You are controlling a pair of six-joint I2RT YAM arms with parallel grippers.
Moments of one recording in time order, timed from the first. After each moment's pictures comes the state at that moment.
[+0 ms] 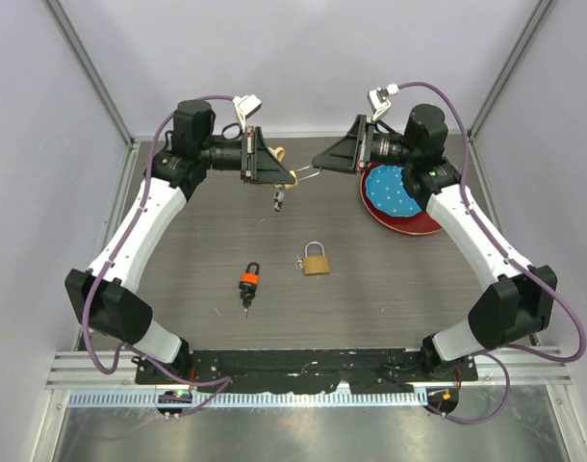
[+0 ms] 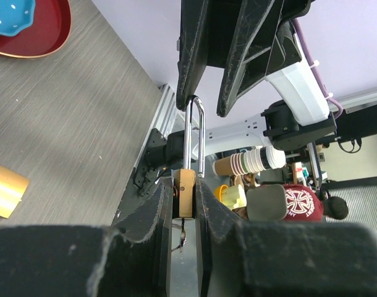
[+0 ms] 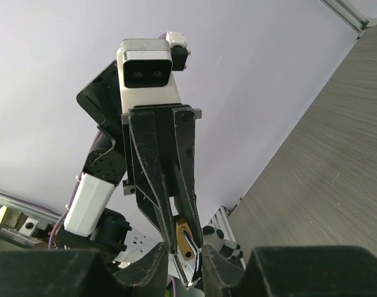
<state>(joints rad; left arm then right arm) -0.34 1.53 1.61 -0.42 1.12 -0.68 0.31 1.48 1.39 0.13 -1.07 1.00</state>
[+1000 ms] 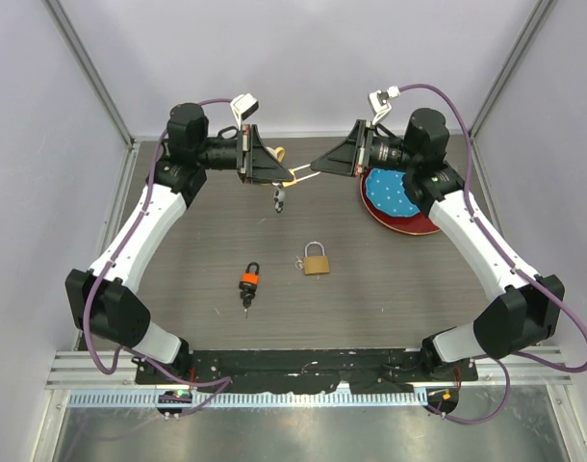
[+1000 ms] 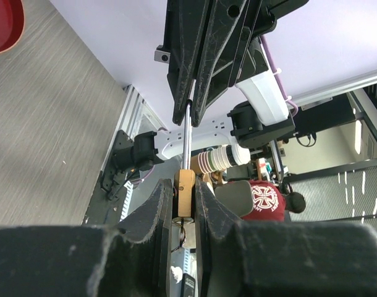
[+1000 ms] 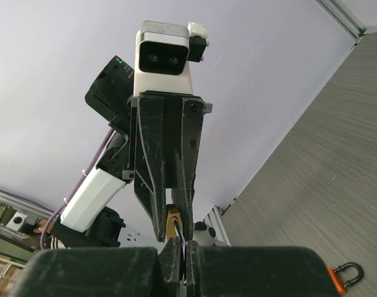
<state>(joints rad) -0.34 1.51 1.49 -0.10 1.23 -0.97 0.35 1.42 1.37 0.08 -1.01 0.93</state>
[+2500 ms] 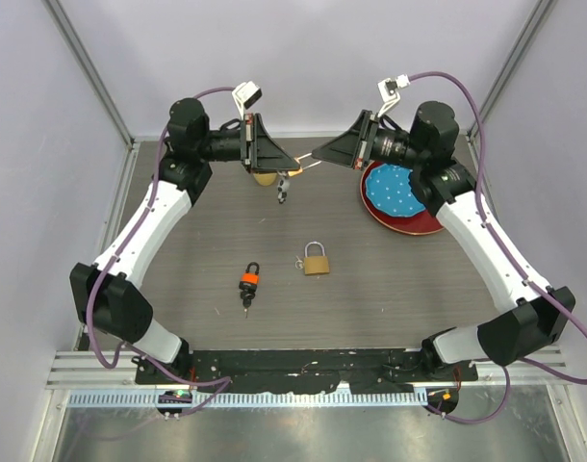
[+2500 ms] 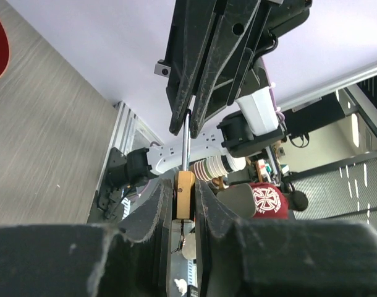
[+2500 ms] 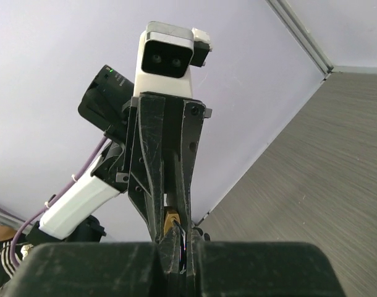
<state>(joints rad) -0.37 1.54 1.51 0.10 1.20 -1.10 0.39 1.39 1.46 -0.06 -0.86 0.80</state>
